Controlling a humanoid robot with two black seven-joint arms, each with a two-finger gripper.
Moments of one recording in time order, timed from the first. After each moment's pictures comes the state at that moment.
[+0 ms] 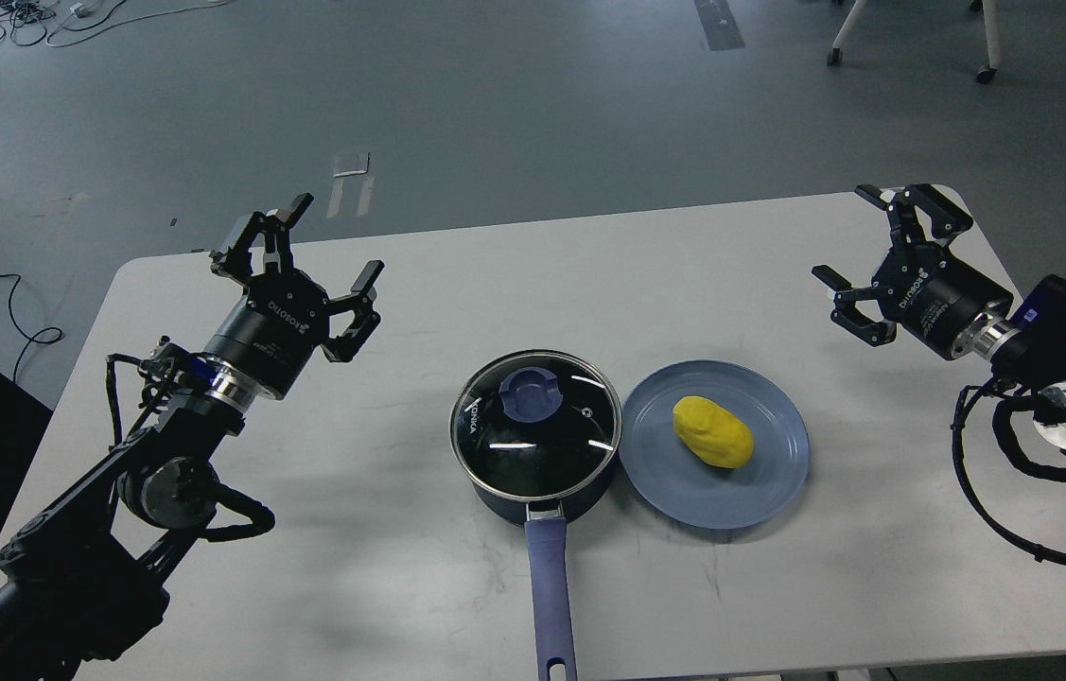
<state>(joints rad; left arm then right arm) -0.48 0.43 -0.80 -1.09 0.19 -0.40 -0.40 0.68 -0.55 0.28 0.79 0.05 0.49 0.49</state>
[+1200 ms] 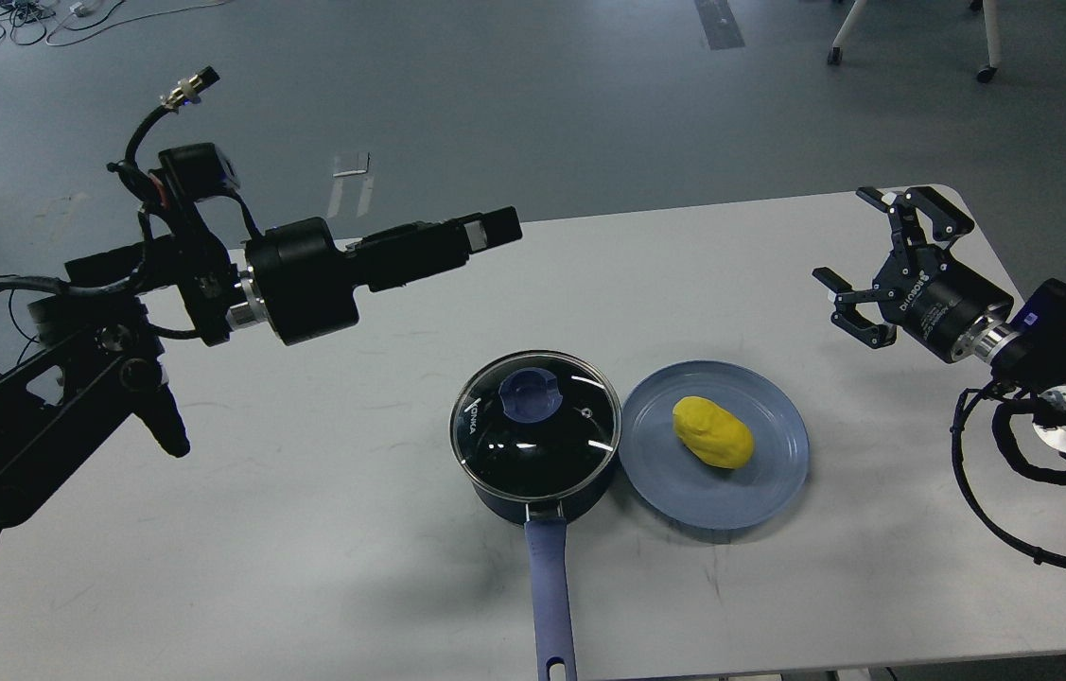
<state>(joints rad) -0.82 0.61 -0.75 -1.51 1.58 -0.49 -0.49 0.67 -0.55 0.29 0.79 0.04 0.49 0.49</state>
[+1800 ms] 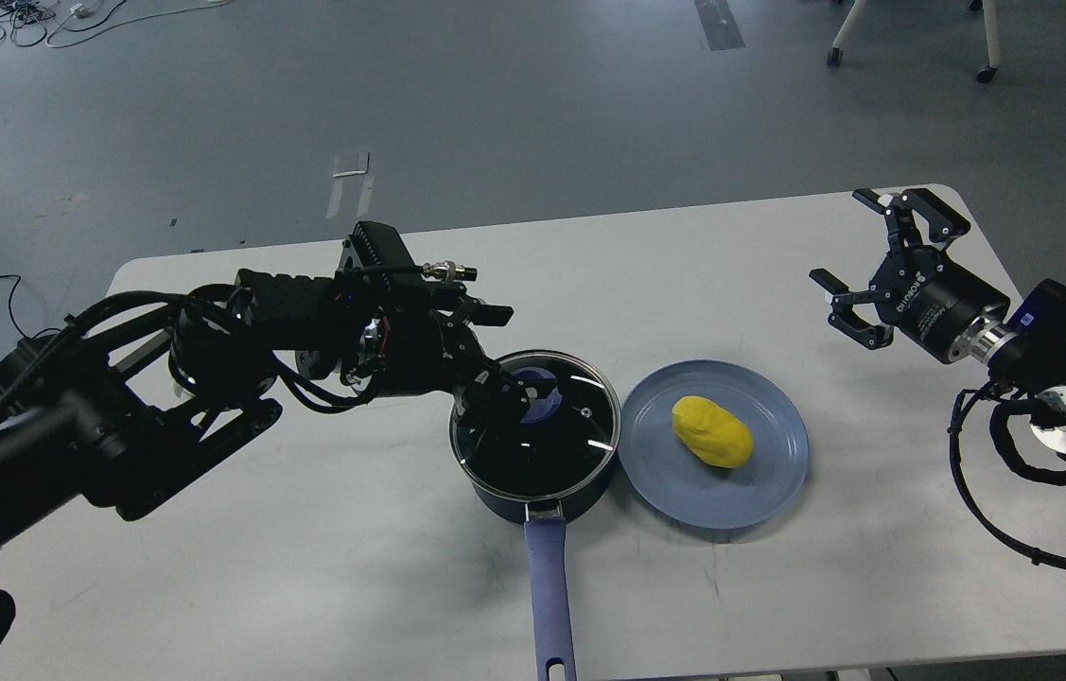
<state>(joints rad) -0.95 0.47 -0.40 -1.30 2.18 -0.38 -0.49 0.67 -0.54 0.29 0.79 0.04 0.49 0.49</state>
